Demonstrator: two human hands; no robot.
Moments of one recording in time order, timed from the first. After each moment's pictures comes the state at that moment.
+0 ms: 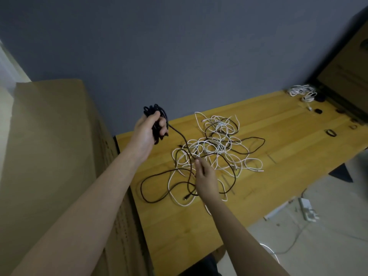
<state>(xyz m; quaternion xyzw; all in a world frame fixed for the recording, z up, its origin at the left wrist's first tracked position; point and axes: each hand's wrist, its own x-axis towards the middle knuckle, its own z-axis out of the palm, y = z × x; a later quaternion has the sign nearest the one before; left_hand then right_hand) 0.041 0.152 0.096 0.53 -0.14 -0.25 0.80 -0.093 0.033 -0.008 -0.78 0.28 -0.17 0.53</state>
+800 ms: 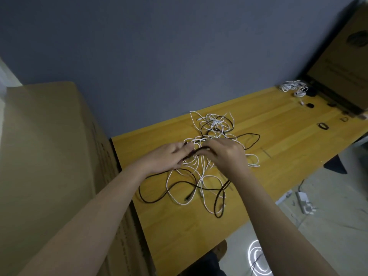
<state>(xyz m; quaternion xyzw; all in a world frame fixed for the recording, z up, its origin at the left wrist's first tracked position) 0.004 0.144 0.089 0.77 -0.39 -0.34 0.36 -0.100 -0.031 0.060 -0.93 -0.02 -0.35 0.09</state>
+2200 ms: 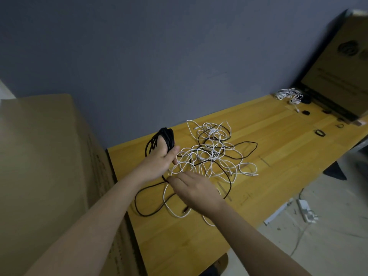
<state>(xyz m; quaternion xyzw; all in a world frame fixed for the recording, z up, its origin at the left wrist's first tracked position) 0.020 0.136 0.071 0.79 -0.34 -0.26 0.43 -0.099 0.026 0.019 -0.93 -0.16 -0.32 0.04</state>
